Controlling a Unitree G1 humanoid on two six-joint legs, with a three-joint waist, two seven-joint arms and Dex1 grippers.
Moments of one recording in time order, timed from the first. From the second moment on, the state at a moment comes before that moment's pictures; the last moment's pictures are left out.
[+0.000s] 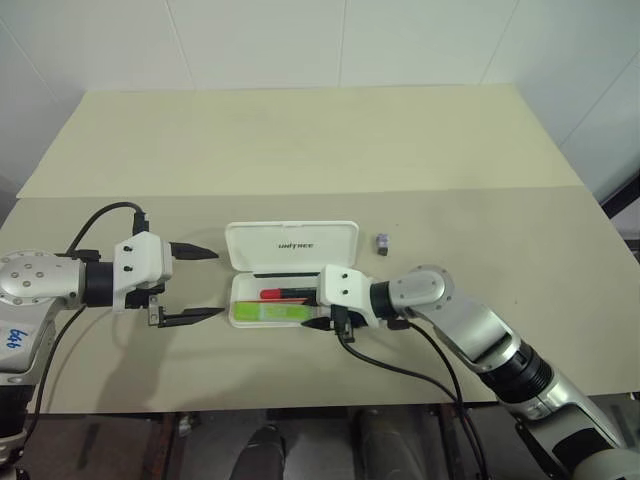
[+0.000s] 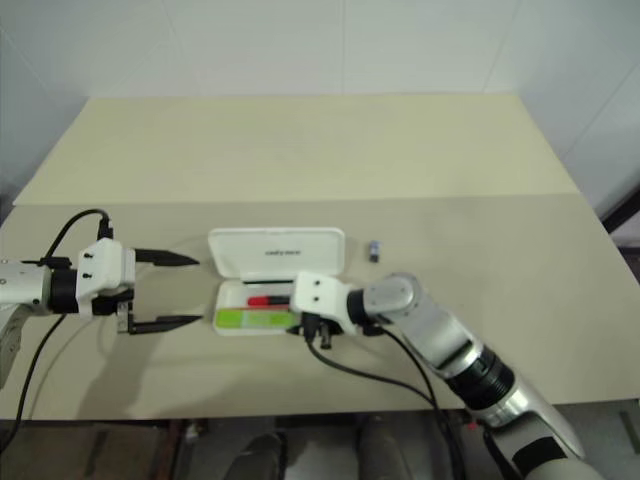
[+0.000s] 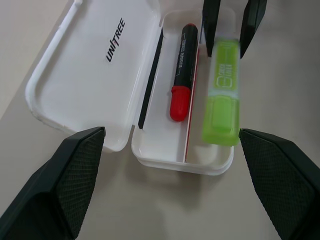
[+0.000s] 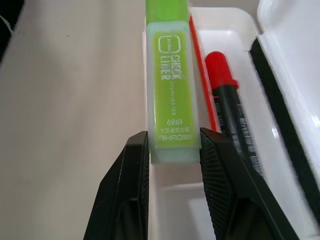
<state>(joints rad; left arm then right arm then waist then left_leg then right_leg) -0.23 0.99 0.19 -0.15 -0.37 0.17 -1.19 -0.65 -0.51 0.54 -0.23 0.12 0.56 0.96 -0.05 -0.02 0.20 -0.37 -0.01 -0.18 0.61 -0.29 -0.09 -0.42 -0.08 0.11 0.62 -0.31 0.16</state>
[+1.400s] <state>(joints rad) -0.21 0.90 0.19 -0.28 -0.43 0.31 -1.07 -0.41 -0.48 -0.12 -0.63 0.28 1.24 0.56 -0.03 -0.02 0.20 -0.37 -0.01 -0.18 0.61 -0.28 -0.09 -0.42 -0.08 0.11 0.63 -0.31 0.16</state>
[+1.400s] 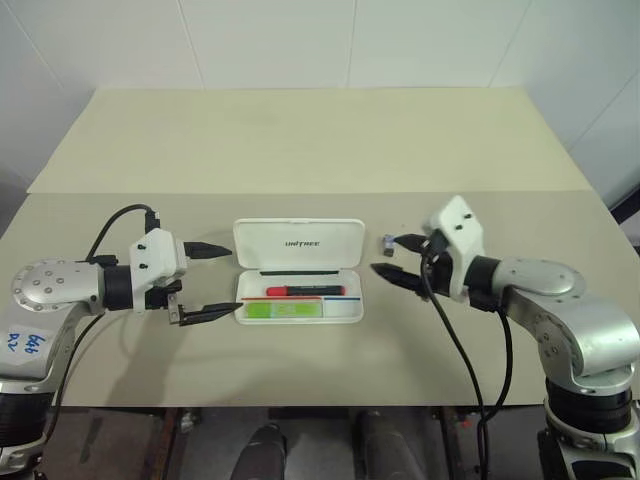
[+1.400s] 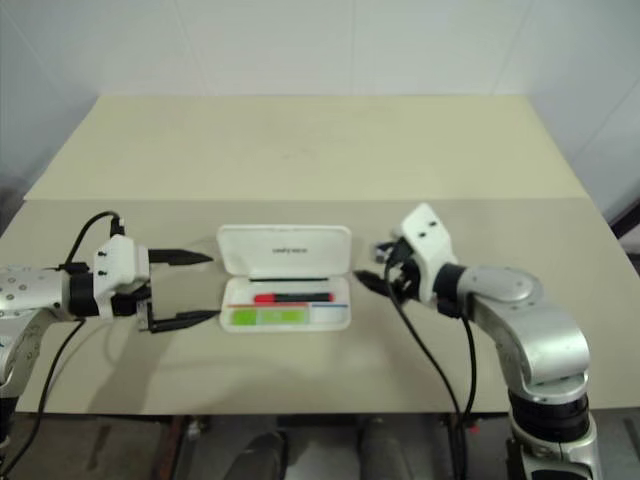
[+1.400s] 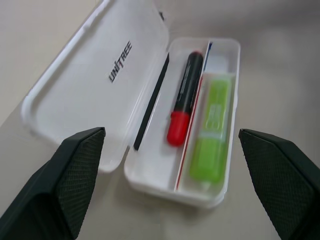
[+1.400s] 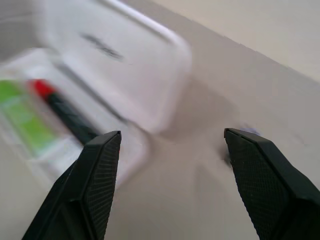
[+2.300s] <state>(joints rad) -0.29 0.86 0.14 -0.26 -0.43 0.33 -1.04 -0.41 -0.16 0.07 -0.43 0.07 1.04 0.10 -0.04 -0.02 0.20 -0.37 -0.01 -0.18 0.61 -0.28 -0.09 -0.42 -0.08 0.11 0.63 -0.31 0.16</state>
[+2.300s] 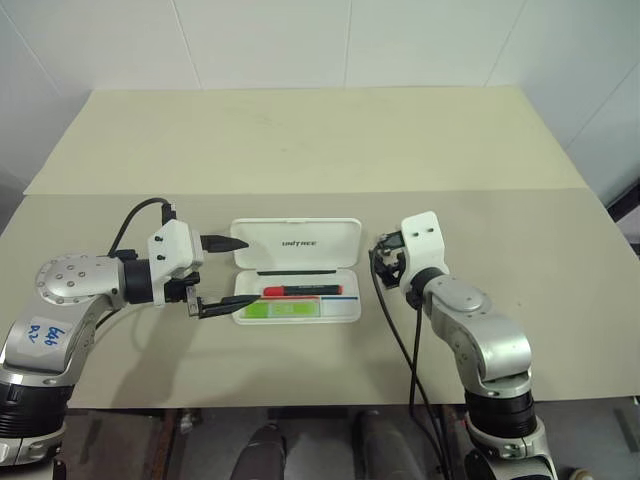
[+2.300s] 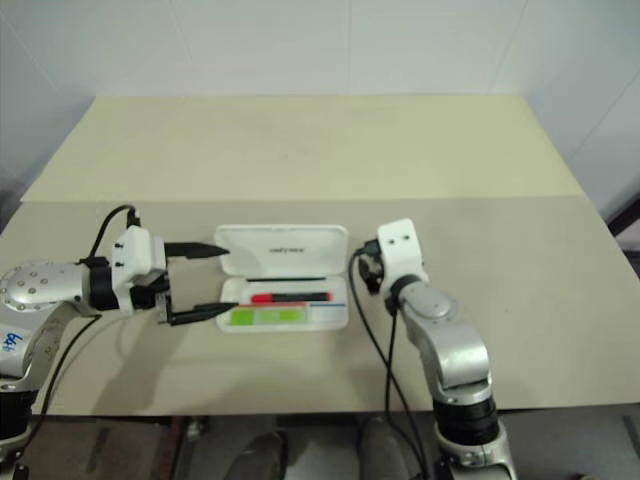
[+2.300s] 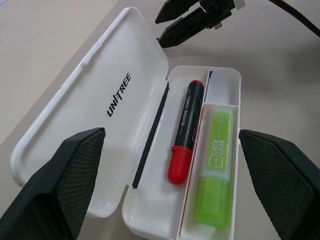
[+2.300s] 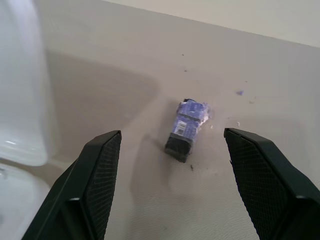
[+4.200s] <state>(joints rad) -0.35 0.83 0.07 -0.19 -0.42 0.29 -1.05 -0.25 -0.63 0.10 -0.67 0.47 0.81 0.74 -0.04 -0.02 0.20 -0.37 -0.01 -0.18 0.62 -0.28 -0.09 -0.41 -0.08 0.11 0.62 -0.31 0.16</state>
